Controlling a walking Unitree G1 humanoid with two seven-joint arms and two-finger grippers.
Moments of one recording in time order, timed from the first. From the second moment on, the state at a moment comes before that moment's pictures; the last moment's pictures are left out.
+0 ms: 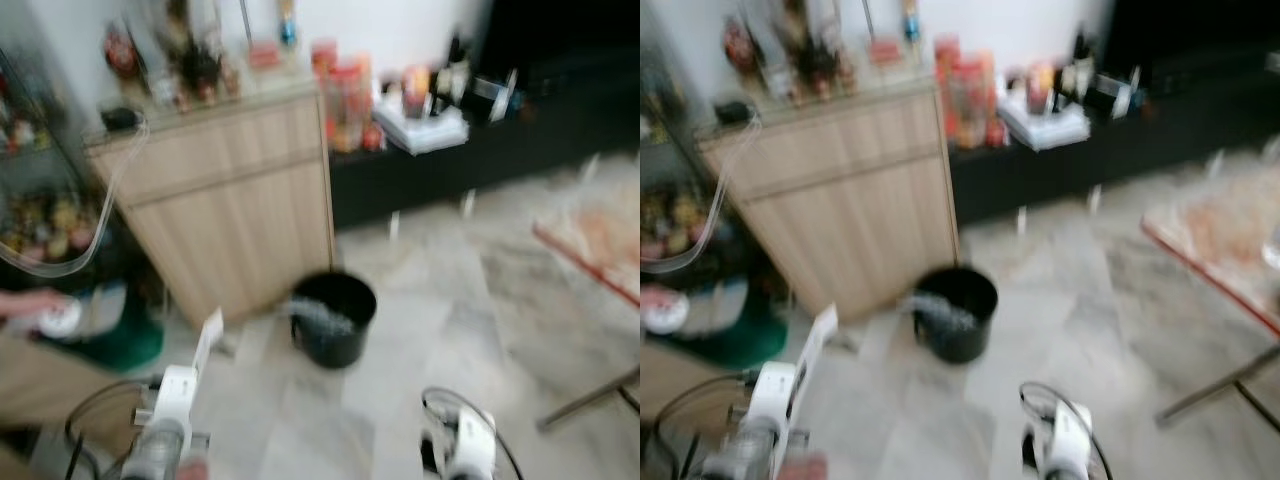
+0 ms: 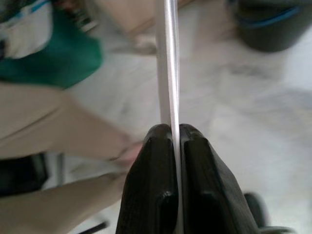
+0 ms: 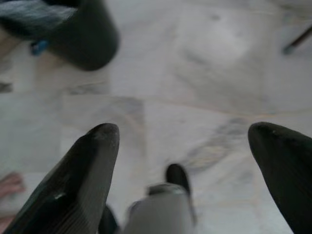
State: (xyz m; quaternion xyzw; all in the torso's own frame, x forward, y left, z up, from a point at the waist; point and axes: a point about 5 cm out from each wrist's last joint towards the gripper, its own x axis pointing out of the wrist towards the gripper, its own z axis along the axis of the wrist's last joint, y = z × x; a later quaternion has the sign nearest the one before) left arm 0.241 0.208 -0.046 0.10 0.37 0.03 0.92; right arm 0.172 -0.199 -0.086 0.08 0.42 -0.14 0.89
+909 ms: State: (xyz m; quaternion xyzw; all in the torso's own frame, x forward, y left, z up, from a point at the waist) left arm 0.238 0.219 -0.046 0.11 0.37 0.05 0.92; right arm 0.185 -0.188 -0.080 0.09 0.40 -0.13 0.90
